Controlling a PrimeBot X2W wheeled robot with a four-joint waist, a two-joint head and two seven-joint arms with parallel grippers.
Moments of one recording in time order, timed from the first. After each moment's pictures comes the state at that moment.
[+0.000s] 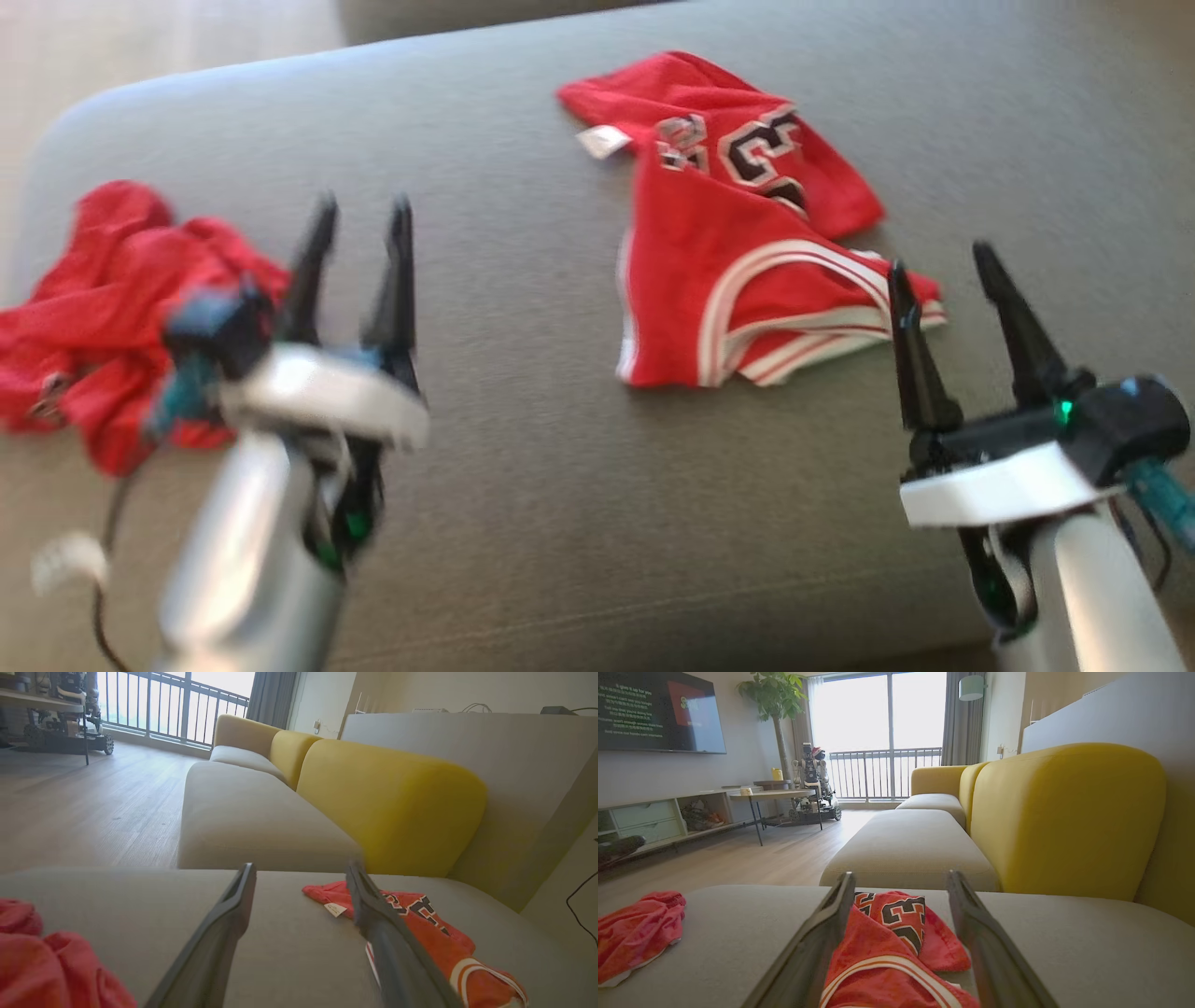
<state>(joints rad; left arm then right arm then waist) -0.42 0.15 -0.33 0.31 -0.47 -0.01 -0.25 -0.14 -0.05 0.02 -0.02 0.11 0.13 -0.26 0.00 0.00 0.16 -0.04</state>
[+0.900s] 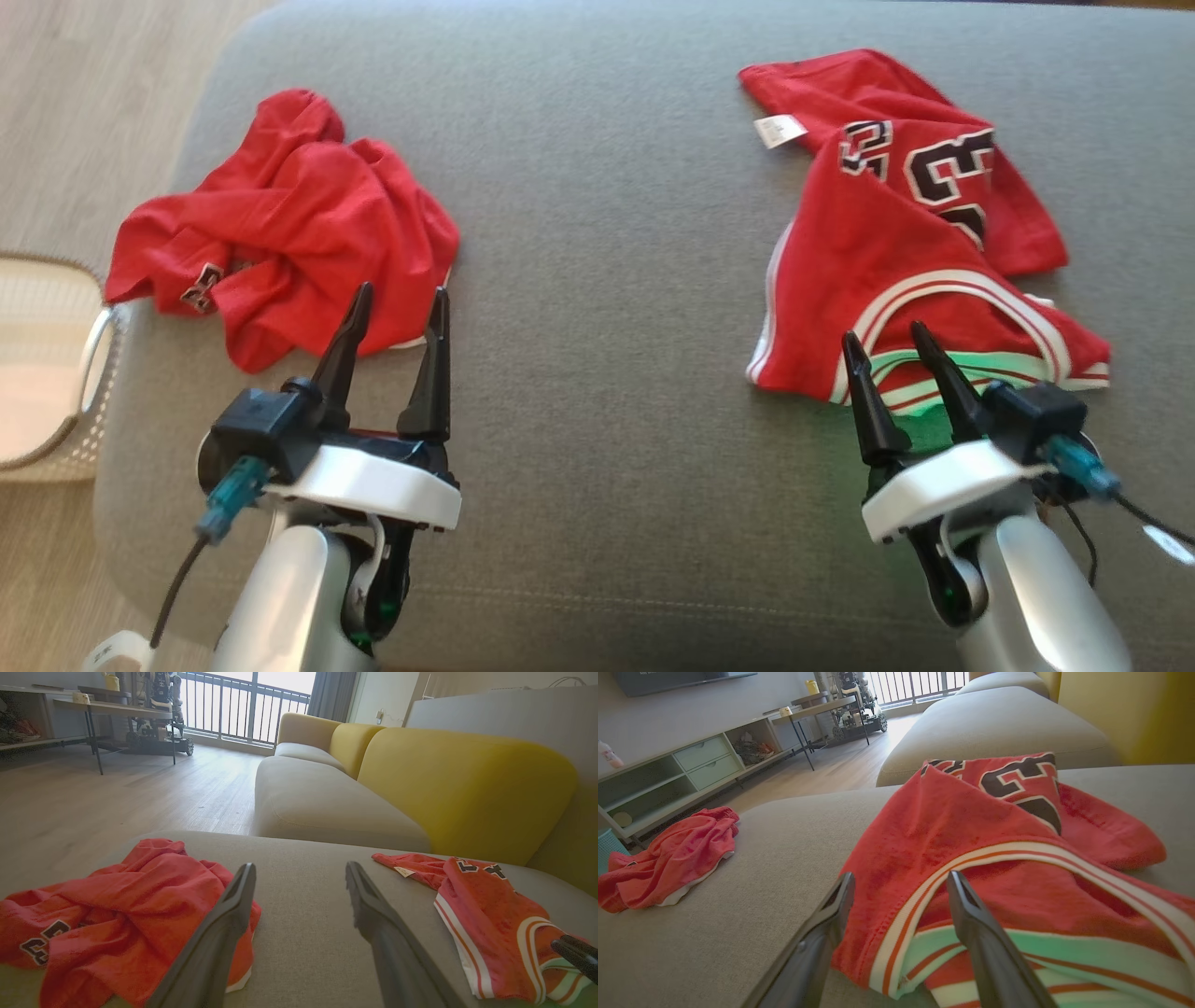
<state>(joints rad) -0.17 0.05 -0.25 0.16 -0.26 -0.04 -0.25 -0.21 -0.05 0.05 0.39 0.21 0.13 -0.25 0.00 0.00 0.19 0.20</state>
